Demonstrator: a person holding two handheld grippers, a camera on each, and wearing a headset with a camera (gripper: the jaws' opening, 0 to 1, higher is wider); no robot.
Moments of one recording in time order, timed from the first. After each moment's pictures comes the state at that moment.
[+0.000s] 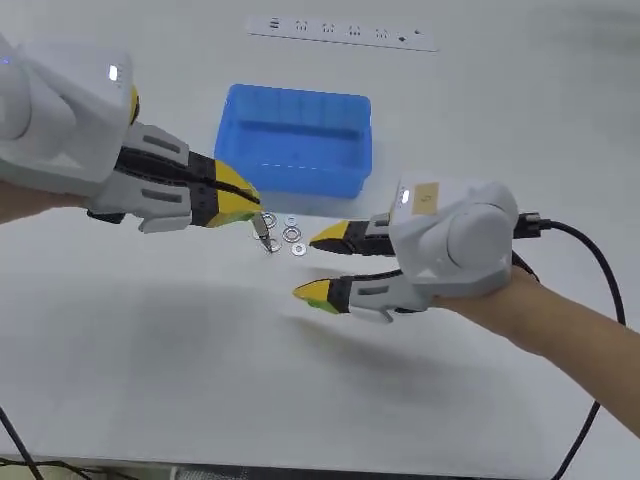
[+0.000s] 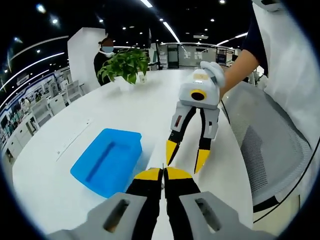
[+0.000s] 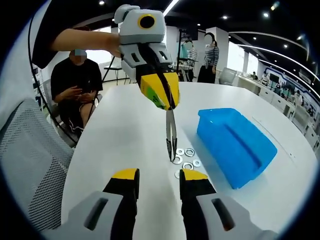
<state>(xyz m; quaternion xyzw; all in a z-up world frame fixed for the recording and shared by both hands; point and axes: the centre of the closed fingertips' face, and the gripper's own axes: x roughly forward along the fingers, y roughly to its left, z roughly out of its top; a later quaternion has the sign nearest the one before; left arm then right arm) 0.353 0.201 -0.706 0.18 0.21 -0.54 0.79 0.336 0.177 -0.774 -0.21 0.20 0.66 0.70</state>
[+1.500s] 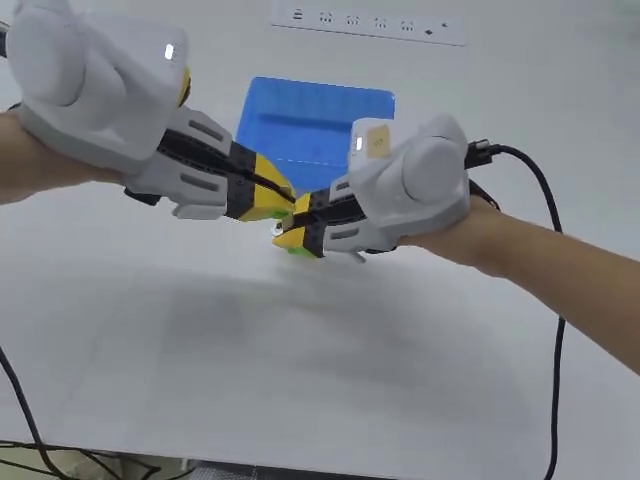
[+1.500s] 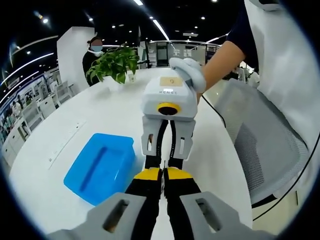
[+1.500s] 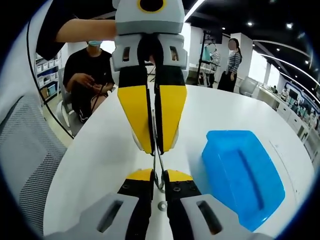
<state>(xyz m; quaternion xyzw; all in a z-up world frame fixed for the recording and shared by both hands) 0.346 0.172 -0.702 0.19 0.22 -0.57 0.77 0.349 0.224 -0.772 -0.25 0.18 0.72 0.63</state>
